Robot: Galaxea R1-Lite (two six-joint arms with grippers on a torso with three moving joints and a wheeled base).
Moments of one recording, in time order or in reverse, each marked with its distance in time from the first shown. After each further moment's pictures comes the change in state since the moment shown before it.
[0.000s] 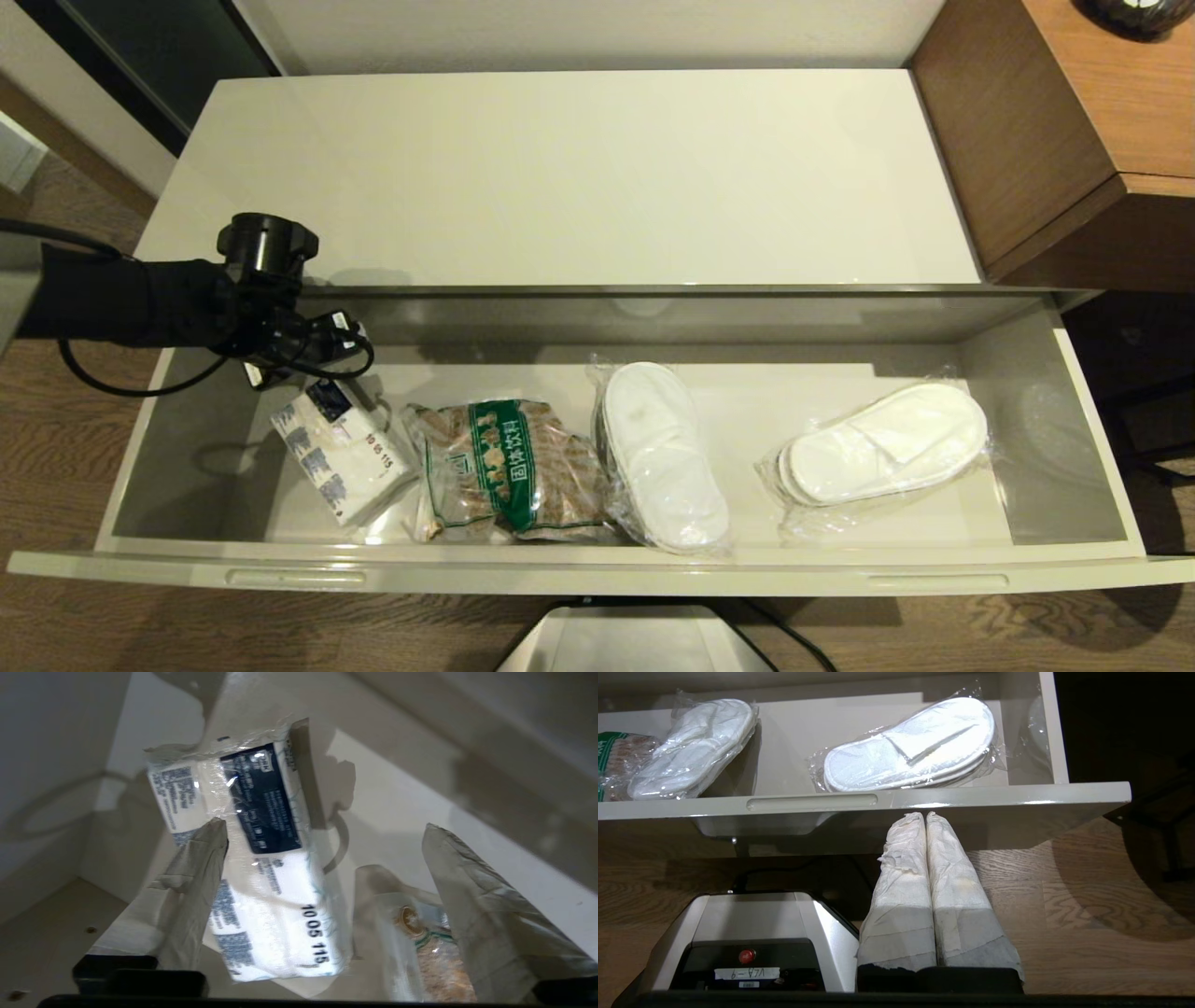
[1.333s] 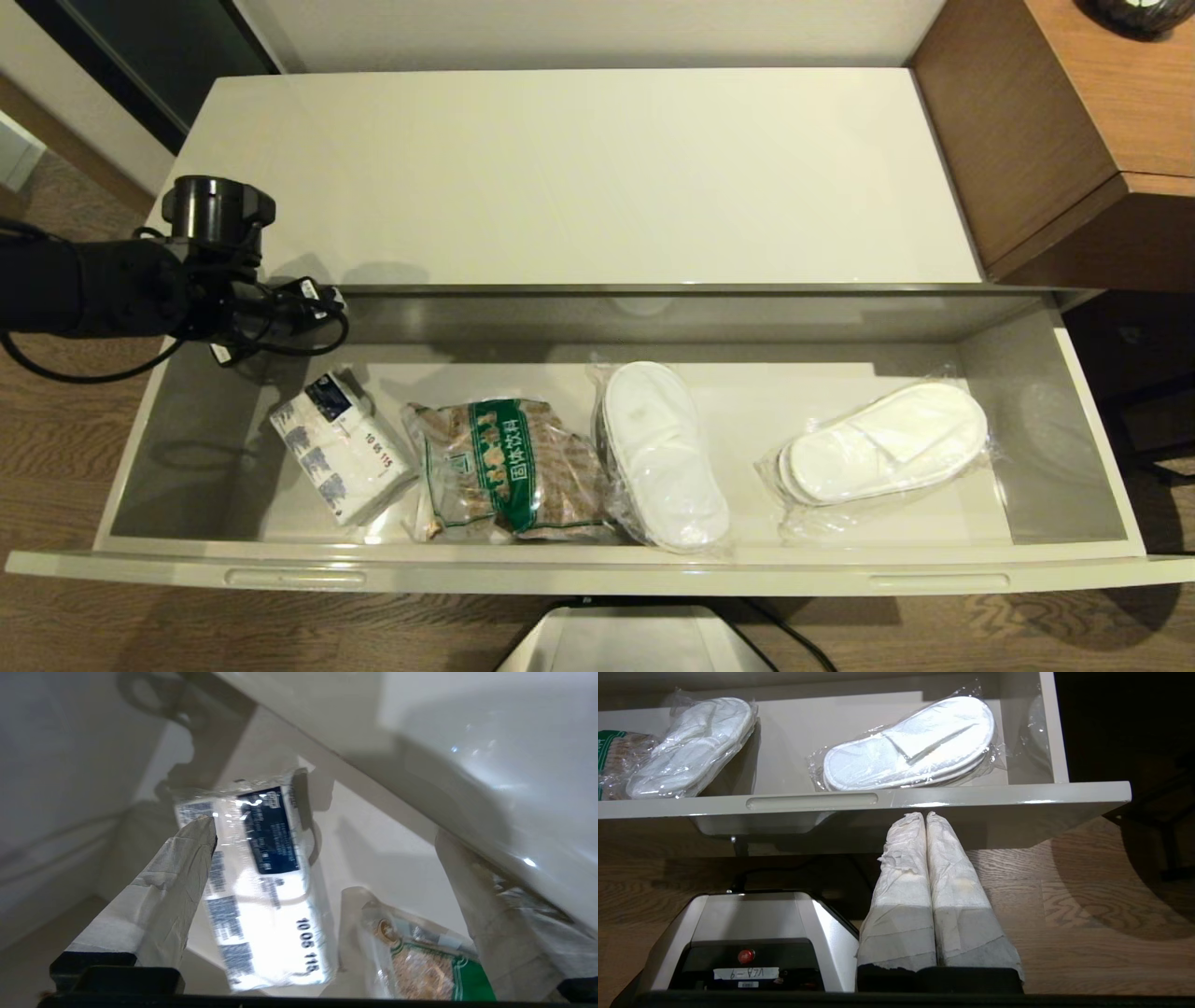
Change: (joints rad) left arm 0.026 -0.129 0.039 -0.092 0.019 -0.011; right arm -0.001 0.000 0.000 0.000 0.000 0.000
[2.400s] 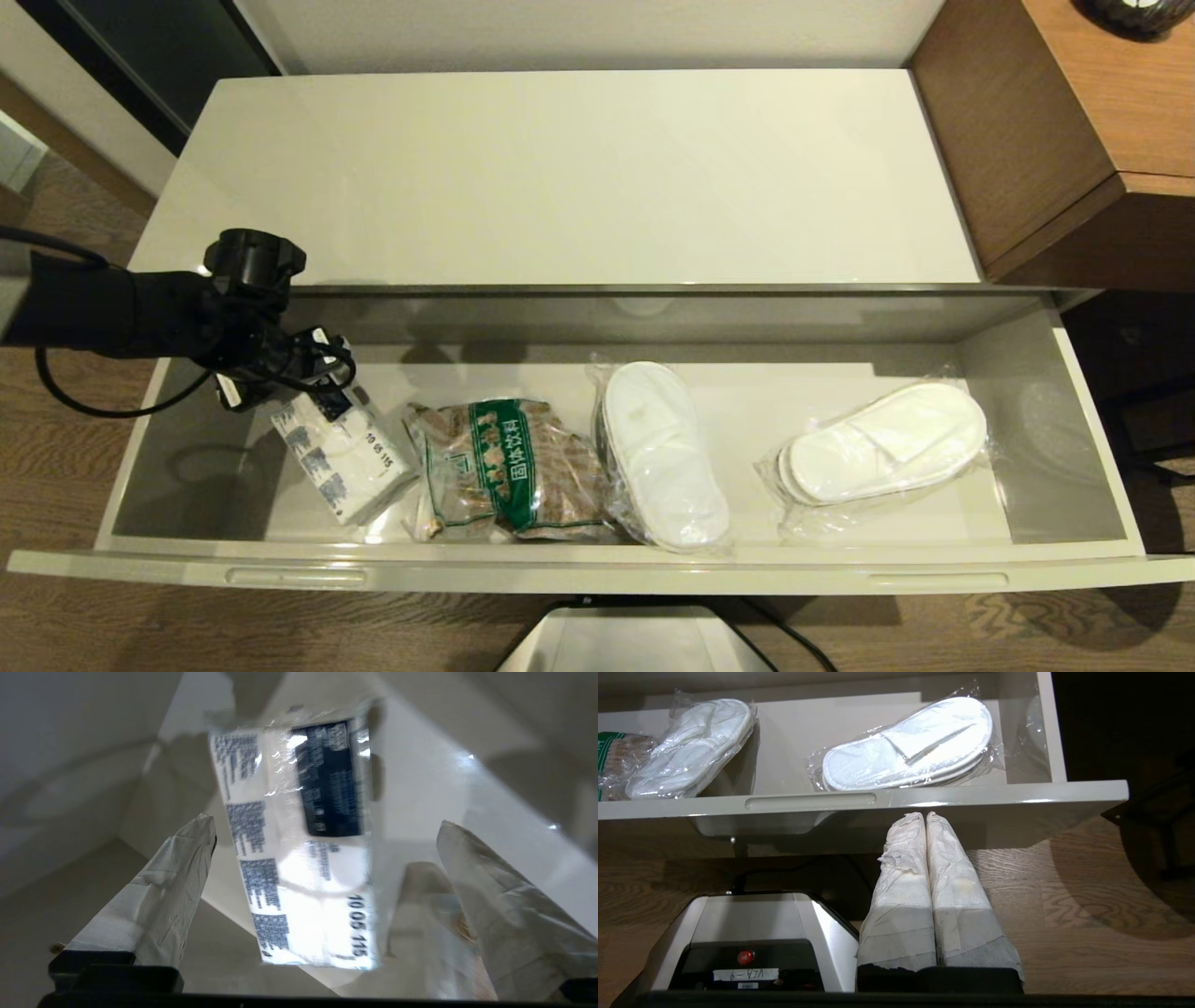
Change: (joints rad) left arm 0.013 0.112 0.000 0.107 0.032 -0.051; right arm 0.000 0.000 0.000 0.000 0.000 0.000
